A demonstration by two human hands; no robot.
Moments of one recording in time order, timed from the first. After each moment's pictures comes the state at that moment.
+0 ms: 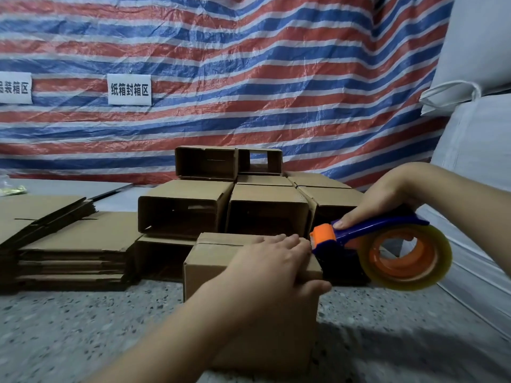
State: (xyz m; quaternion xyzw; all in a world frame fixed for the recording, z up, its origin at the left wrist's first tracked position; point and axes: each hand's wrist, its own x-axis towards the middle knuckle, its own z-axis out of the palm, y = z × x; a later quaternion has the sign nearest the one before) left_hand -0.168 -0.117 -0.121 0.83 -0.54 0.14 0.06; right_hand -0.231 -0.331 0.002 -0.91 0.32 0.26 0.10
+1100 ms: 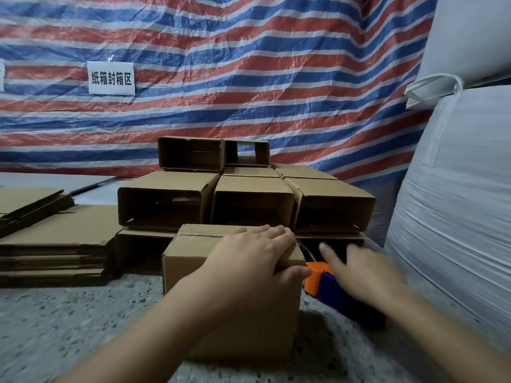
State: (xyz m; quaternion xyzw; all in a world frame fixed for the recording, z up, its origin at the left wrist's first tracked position) left_hand -0.166 -0.115 -0.129 0.82 -0.53 0.20 0.07; right_hand -0.244 -0.342 -0.179 -0.93 0.33 -0.18 0.03
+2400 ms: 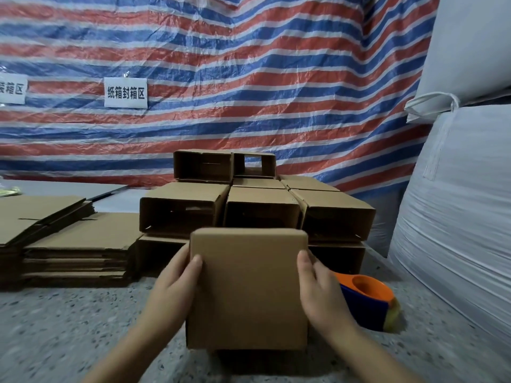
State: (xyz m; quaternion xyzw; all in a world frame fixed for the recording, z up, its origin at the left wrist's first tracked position) left_hand -0.147 -0.023 -0.177 0.70 -0.25 -0.01 0.67; right_hand -0.250 -0.230 -0.184 -0.79 0.10 -0.31 0.52
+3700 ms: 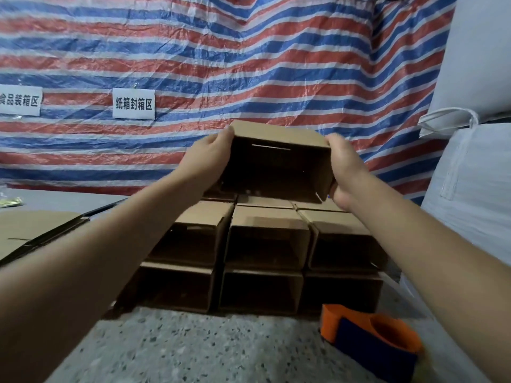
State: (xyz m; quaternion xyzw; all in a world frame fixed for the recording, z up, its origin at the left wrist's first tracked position) left_hand -0.074 -0.091 0.019 0.71 -0.32 0.09 0.61; right_hand -0.180 -0.272 0.026 -0.67 0.10 -0.34 0.65
